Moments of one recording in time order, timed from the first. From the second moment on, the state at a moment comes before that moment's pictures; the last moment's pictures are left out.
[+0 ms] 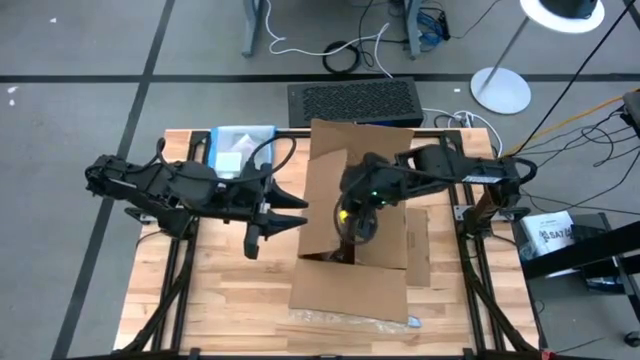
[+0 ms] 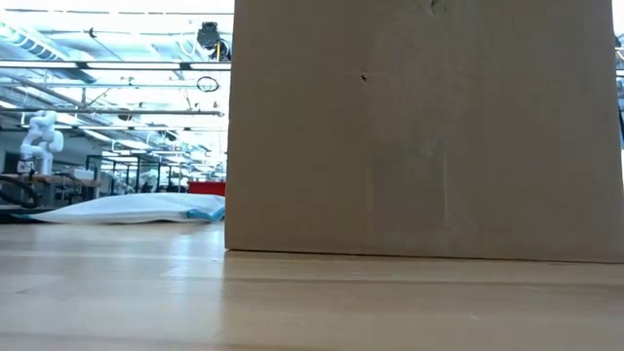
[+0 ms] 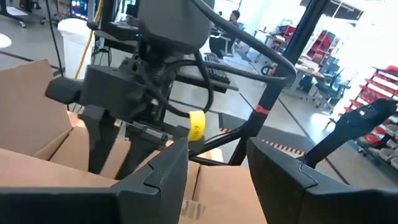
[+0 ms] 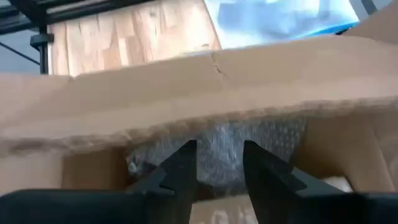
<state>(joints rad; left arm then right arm) -0.34 1.33 1.66 -0.42 -0.25 -0.33 0.14 1.77 2.20 -1.37 0.19 0.35</state>
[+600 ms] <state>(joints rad) -0.29 1.34 1.66 -0.54 -0.35 -0.33 0.10 1.87 2.16 -0.97 0.08 0.24</state>
